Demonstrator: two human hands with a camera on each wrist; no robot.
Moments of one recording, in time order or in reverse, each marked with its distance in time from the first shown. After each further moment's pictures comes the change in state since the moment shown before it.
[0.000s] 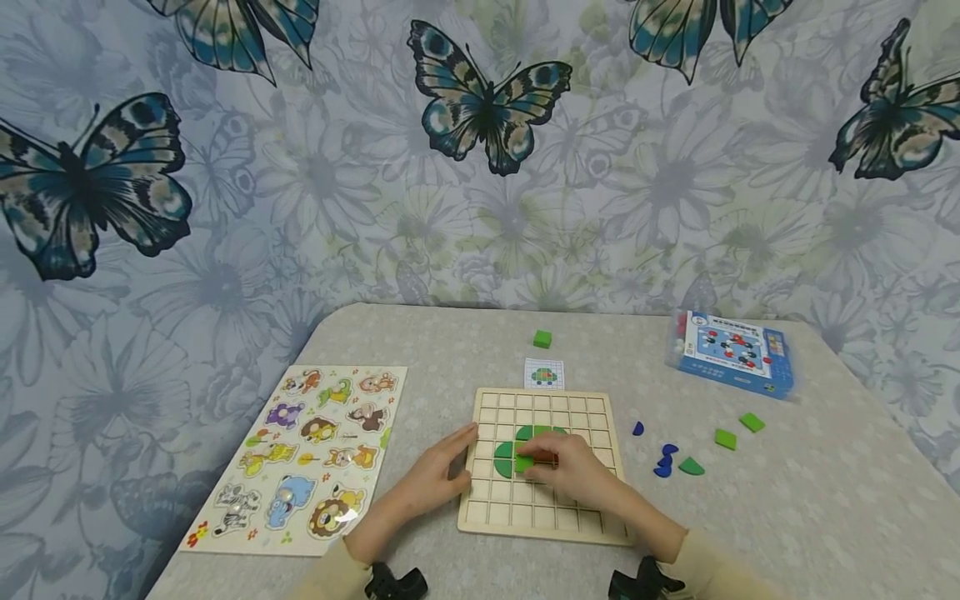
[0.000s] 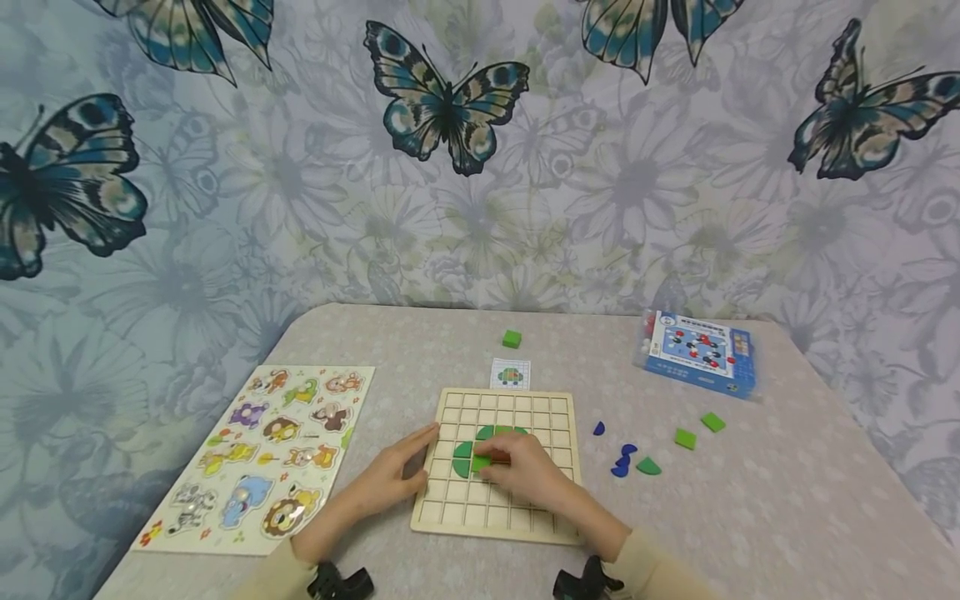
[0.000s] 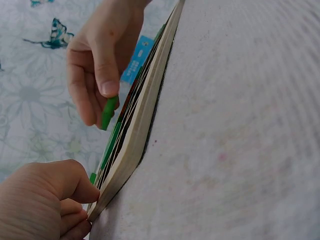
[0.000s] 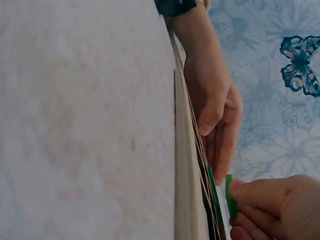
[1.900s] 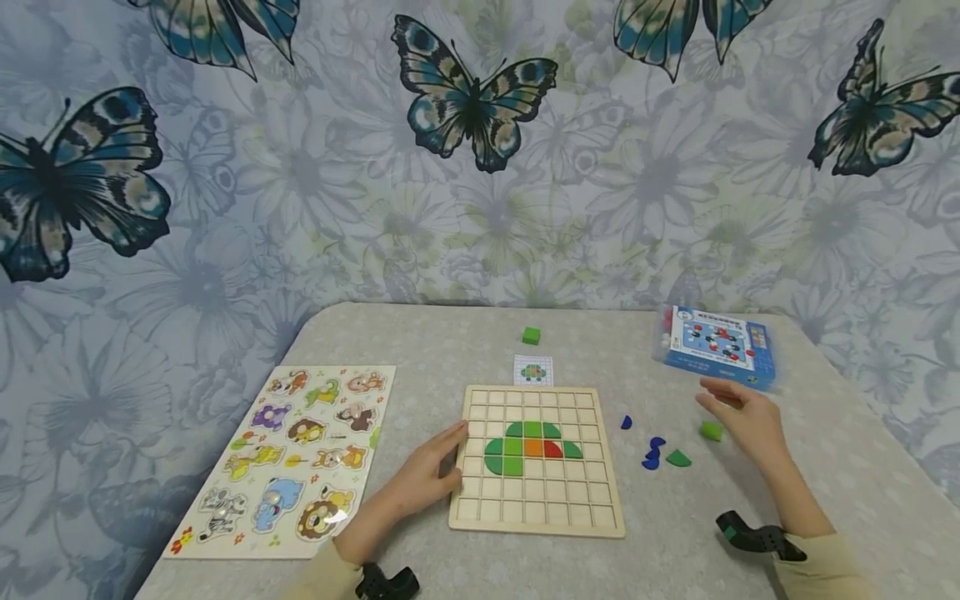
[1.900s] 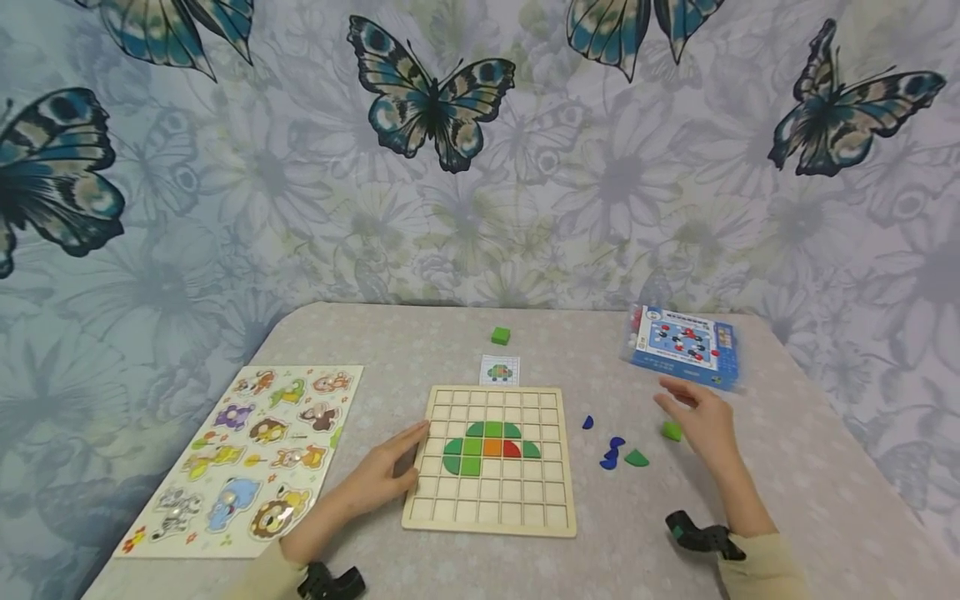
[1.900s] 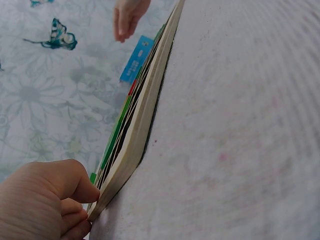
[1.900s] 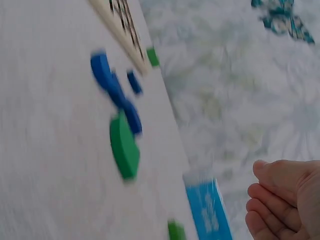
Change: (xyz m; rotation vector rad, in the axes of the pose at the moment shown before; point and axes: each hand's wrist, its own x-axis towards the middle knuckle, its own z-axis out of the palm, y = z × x) left_hand 0.000 0.000 0.002 -0.020 0.002 -0.013; right_hand -0.100 0.072 -0.174 -0.273 0.549 0.470
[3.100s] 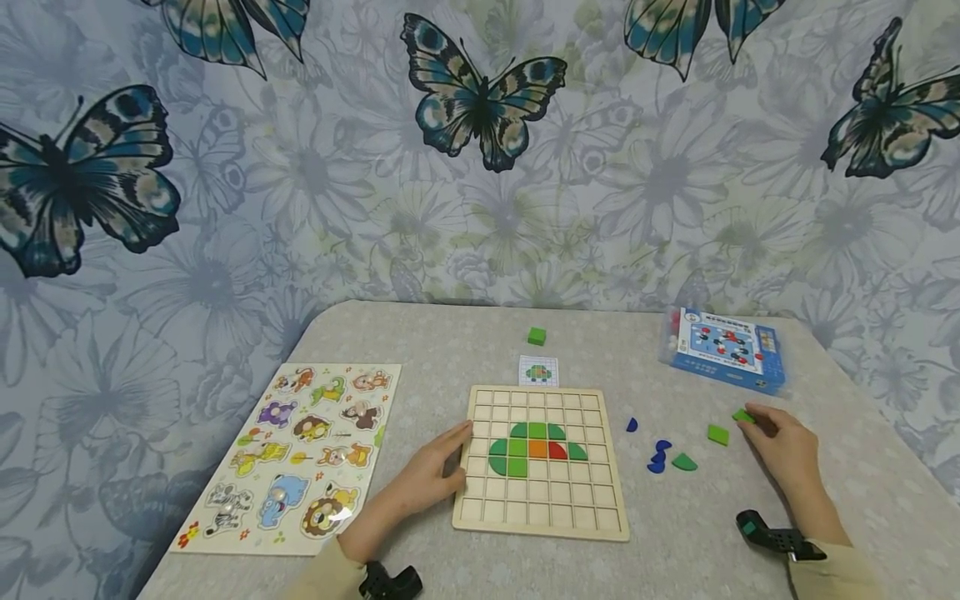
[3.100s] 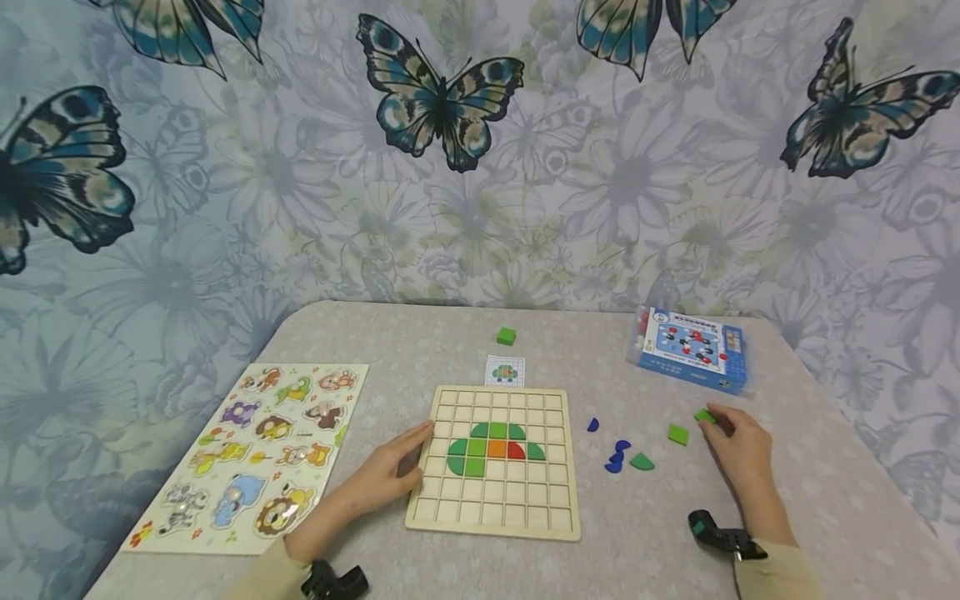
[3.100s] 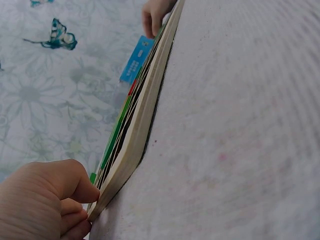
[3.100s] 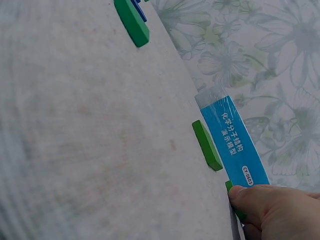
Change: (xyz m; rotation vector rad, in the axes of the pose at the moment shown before) left_hand 0.000 0.003 -0.002 -0.004 -0.003 -0.001; right_hand -0.010 0.069 0.003 -0.231 0.190 -0.011
